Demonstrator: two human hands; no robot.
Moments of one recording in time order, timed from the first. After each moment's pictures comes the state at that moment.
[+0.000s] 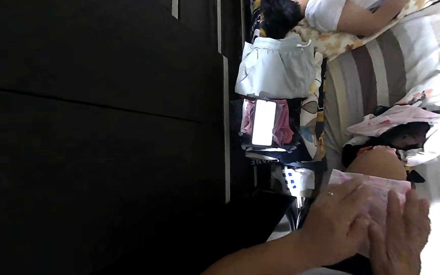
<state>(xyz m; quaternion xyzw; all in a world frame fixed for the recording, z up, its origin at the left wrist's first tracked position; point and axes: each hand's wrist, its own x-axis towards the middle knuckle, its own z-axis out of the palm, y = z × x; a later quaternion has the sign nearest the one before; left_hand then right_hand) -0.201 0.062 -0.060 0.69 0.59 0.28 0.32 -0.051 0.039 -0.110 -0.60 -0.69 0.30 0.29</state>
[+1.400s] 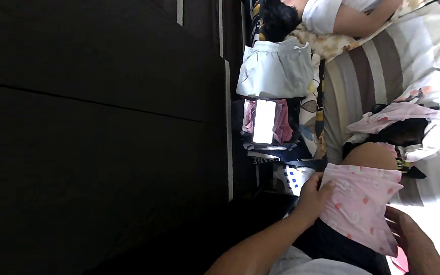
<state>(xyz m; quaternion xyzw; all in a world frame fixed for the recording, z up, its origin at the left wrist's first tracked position) -0.221 0.057 -0.104 0.29 0.69 0.30 0.59 0.008 0.018 -0.158 -0.63 -0.36 0.64 0.25</state>
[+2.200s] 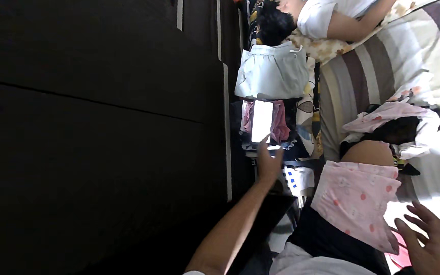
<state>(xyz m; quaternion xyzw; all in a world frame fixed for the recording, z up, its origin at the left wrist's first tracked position) -0.325 0.099 -0.108 0.44 0.83 0.27 0.24 0.021 0.012 -0.133 -0.66 -0.48 0.51 0.26</state>
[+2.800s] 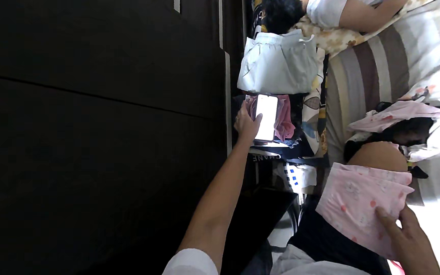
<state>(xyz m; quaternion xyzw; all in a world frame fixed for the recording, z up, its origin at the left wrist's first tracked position) -0.443 0.185 -0.126 0.41 0.89 0.12 0.16 -0.026 0.038 -0.128 -0.66 -0.43 0.58 0.21</state>
